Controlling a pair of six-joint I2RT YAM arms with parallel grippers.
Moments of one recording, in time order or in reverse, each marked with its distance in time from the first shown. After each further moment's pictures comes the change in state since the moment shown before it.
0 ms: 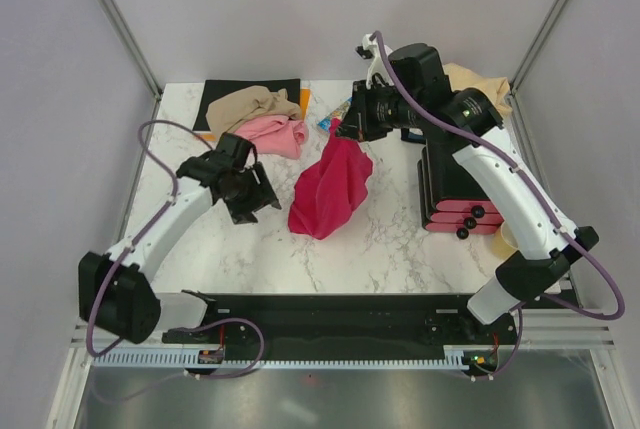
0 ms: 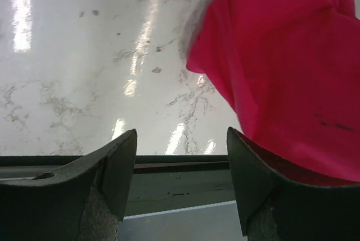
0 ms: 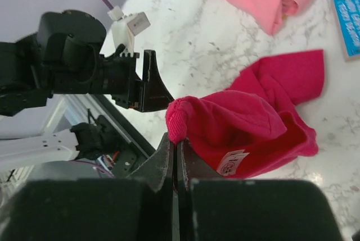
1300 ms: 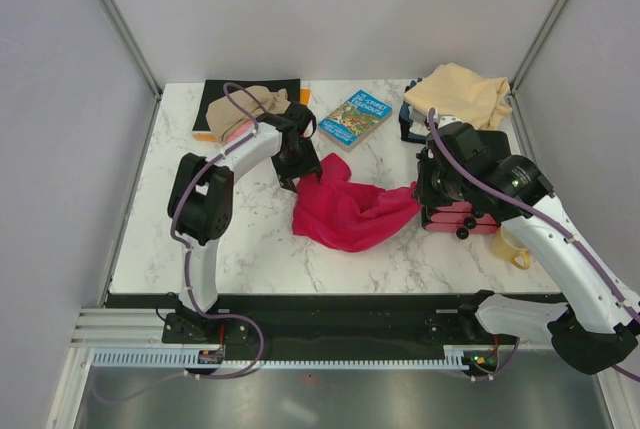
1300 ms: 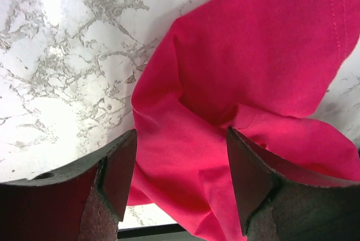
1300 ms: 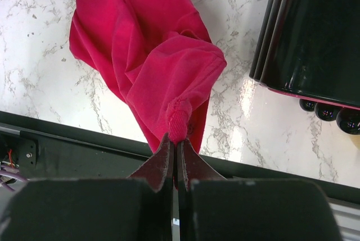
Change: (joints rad) left arm -0.167 0.819 0.617 0.035 -0.051 -0.006; right arm 0.000 -0.451 -0.570 -0.266 0.468 0.134
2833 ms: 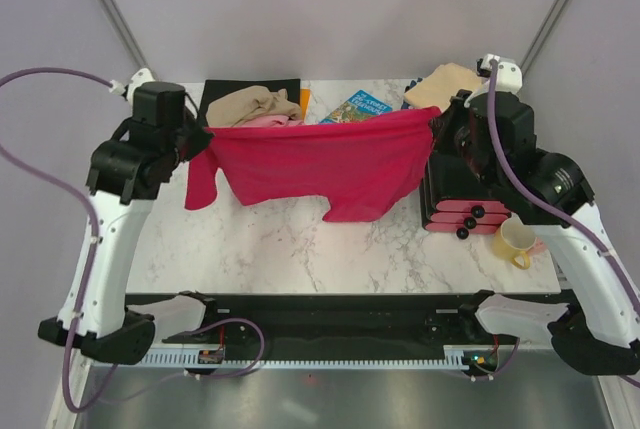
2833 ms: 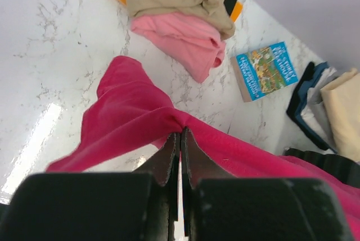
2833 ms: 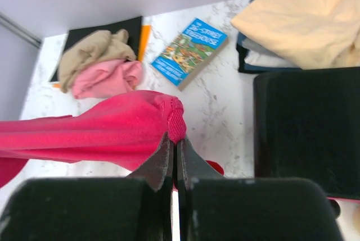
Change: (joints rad) left arm 0.175 -0.839 0.075 -0.236 -0.434 0.030; right arm -0.010 0.006 0.220 0.275 0.307 -0.023
